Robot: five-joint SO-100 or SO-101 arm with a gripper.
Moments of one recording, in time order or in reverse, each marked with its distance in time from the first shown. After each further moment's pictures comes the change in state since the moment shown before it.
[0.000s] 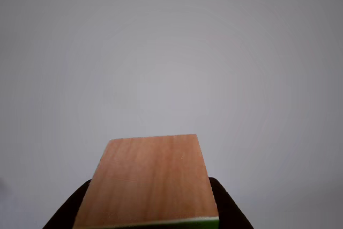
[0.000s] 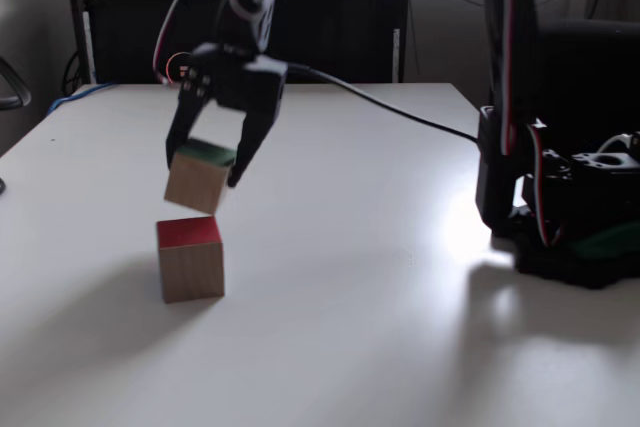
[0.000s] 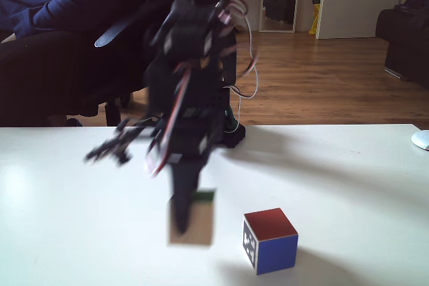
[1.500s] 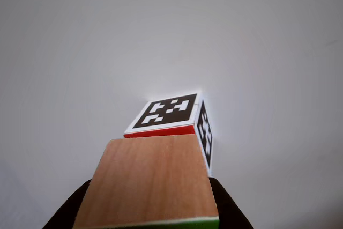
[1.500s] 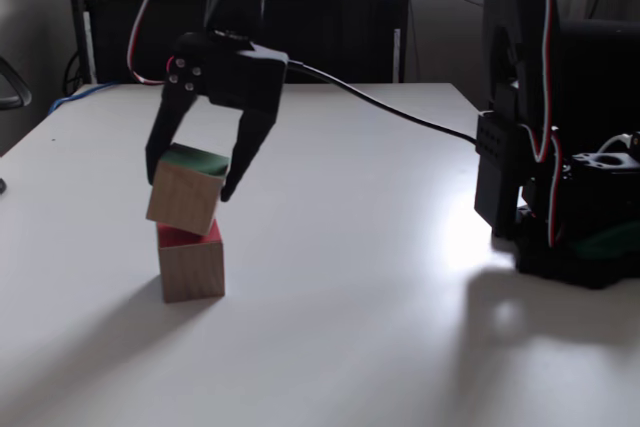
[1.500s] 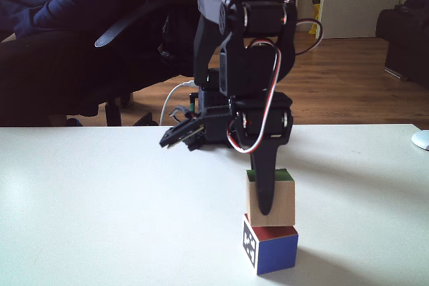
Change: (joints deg) arm -14.8 -0.9 -6.4 7.4 9.8
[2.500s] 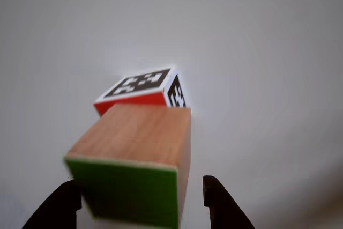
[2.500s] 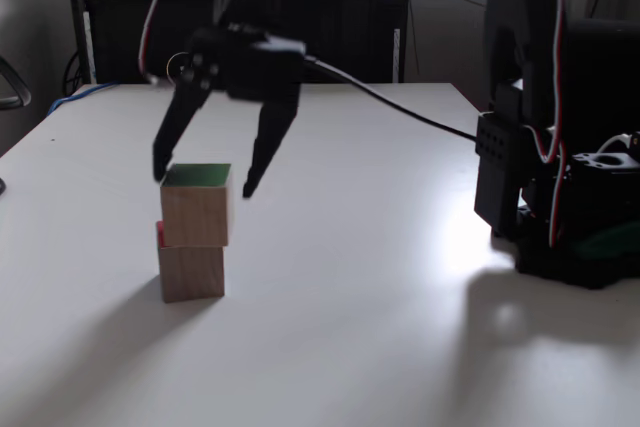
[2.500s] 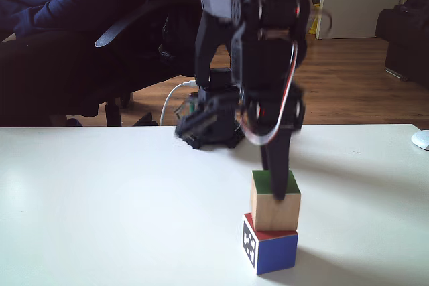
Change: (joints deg) arm -4.0 3.6 -0.4 6.4 2.1
